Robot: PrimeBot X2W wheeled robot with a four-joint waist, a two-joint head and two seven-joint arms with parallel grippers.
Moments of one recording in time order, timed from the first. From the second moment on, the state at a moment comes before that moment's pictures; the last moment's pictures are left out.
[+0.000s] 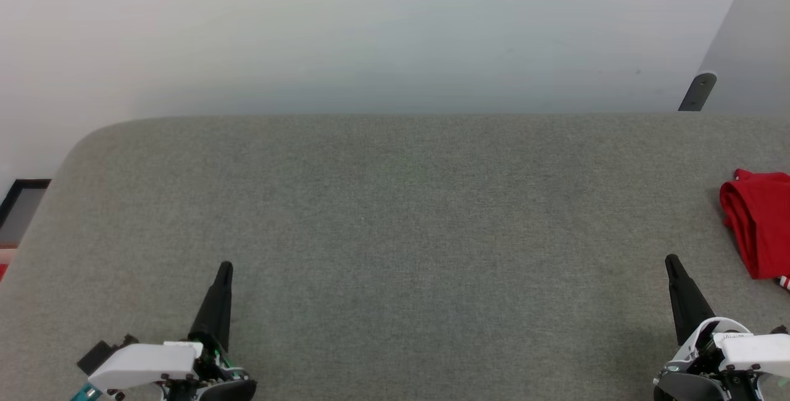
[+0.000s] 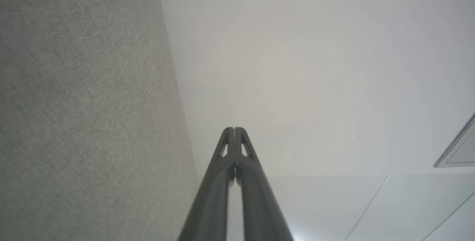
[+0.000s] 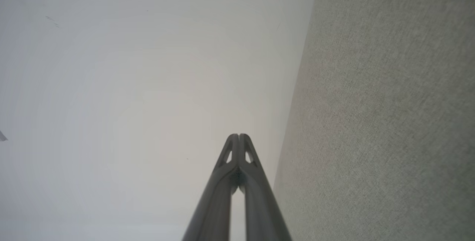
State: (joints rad) left arm -0.10 0.05 0.11 0.25 -1.61 -0.13 0.11; right arm -0.11 -0.05 -0.11 0.25 1.61 0.13 0.11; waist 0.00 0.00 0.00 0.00
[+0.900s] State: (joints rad) left arm -0.10 0.05 0.11 0.25 -1.61 -0.13 0.11; right arm -0.11 -0.05 -0.11 0.25 1.61 0.13 0.11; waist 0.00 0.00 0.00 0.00
